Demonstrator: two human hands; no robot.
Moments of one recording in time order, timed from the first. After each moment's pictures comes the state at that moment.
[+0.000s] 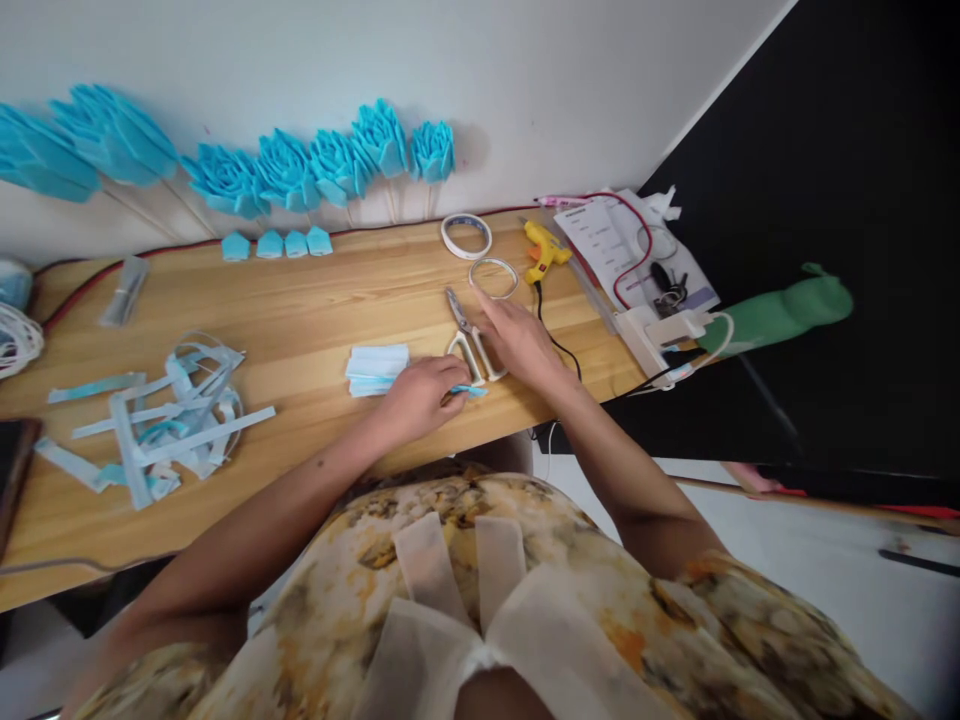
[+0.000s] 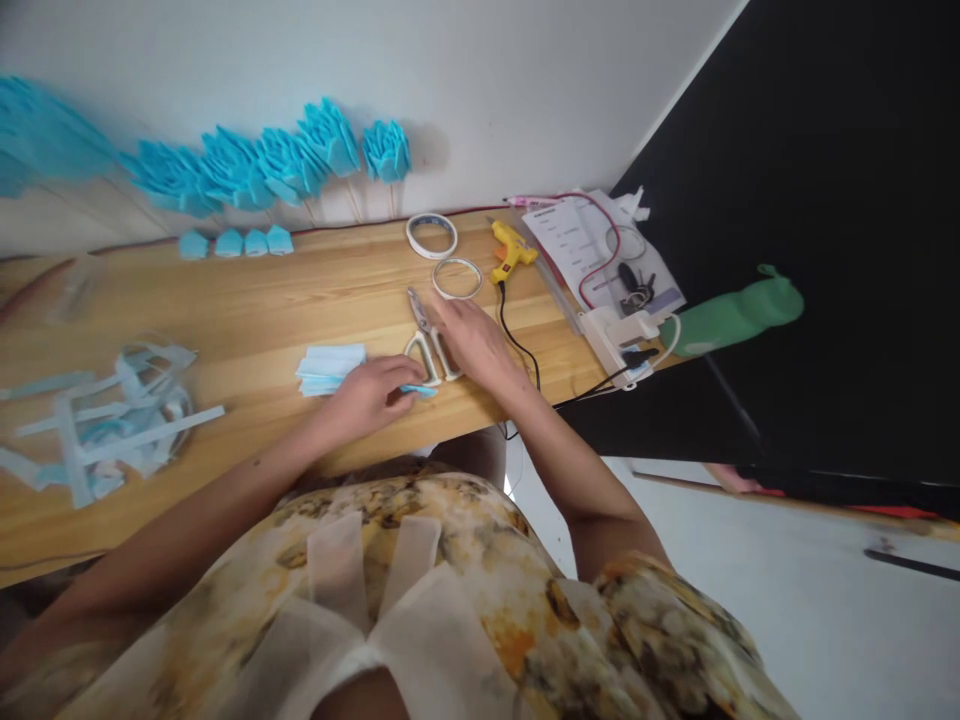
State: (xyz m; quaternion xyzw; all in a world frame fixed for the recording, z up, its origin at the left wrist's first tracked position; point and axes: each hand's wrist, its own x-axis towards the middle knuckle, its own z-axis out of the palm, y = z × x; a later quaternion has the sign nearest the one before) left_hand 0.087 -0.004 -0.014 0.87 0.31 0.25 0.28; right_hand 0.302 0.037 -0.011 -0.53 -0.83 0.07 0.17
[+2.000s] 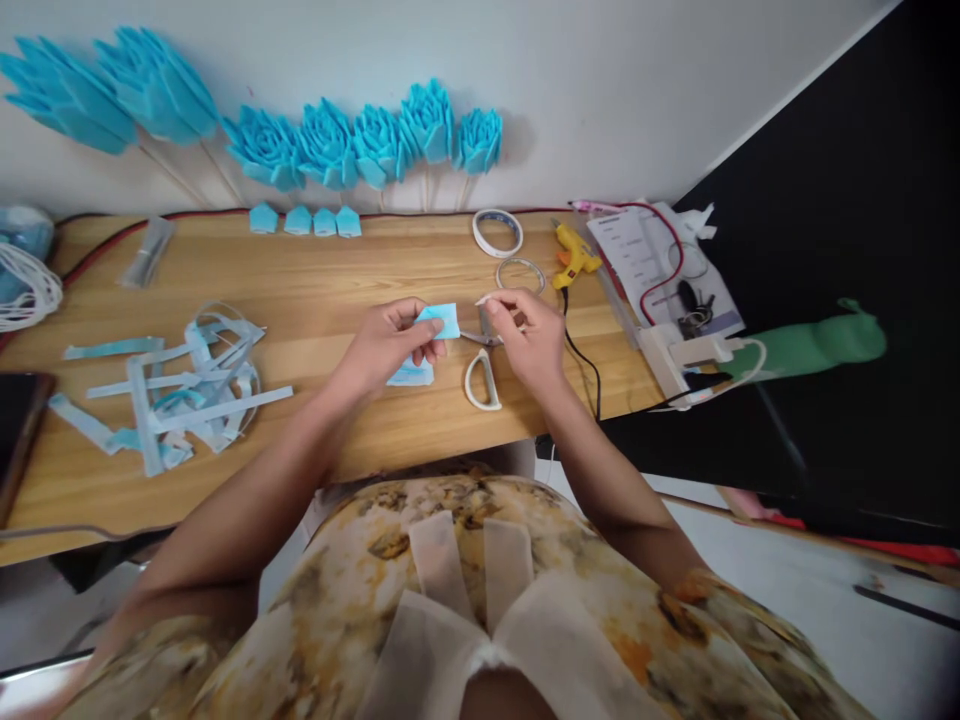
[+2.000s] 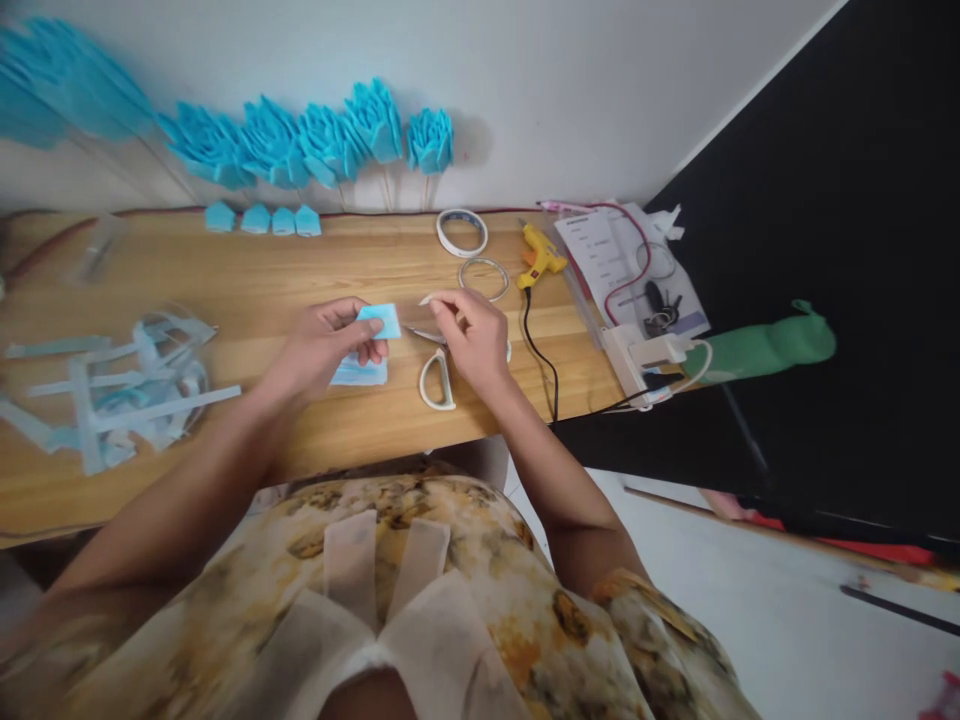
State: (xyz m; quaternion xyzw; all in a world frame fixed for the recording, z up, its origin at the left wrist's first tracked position) left_hand 0.050 0.020 0.029 0.48 0.45 0.43 0.62; right_hand 0.255 0.033 0.004 -0.50 -0.72 0.16 0.45
